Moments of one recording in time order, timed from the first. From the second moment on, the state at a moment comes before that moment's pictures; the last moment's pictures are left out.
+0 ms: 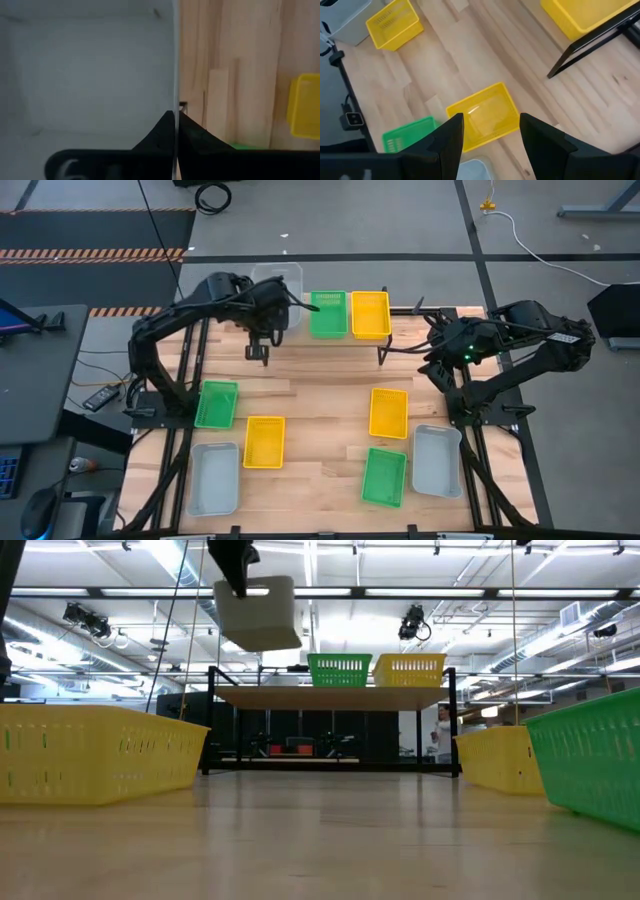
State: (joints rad) left arm 0.32 1.69 2.03 -1.57 -0.22 0.40; right arm 0.12 1.09 1.59 -1.50 0.17 0.69
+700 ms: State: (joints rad) left arm 0.37 1.69 1.81 -1.37 -0.18 0.45; right arm 0.12 1.09 1.59 -1.50 0.22 0.69
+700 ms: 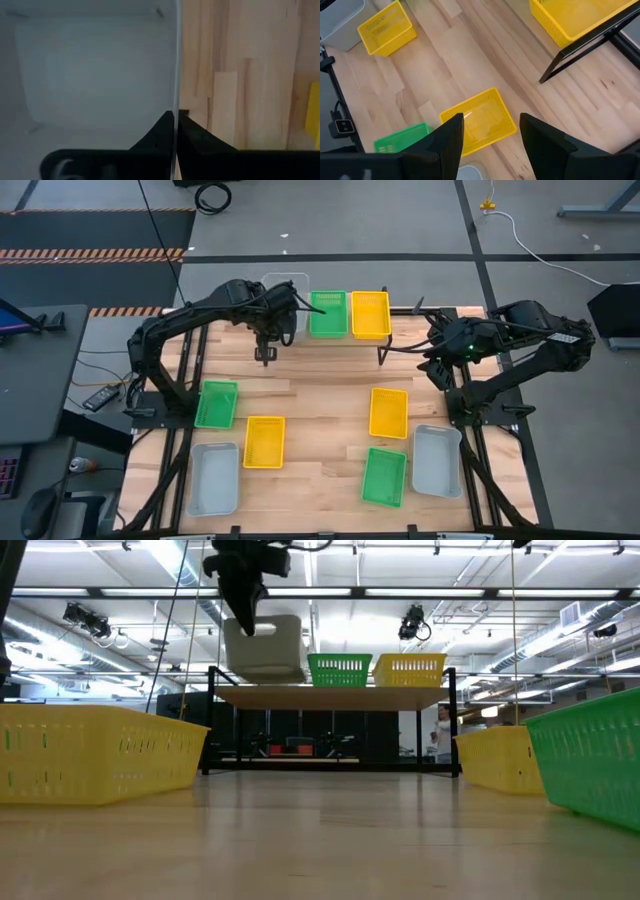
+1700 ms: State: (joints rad) left arm 0.38 1.69 1.73 -1.33 -0.31 0.38; right arm 0.12 1.09 1.59 -1.50 0.21 0.72
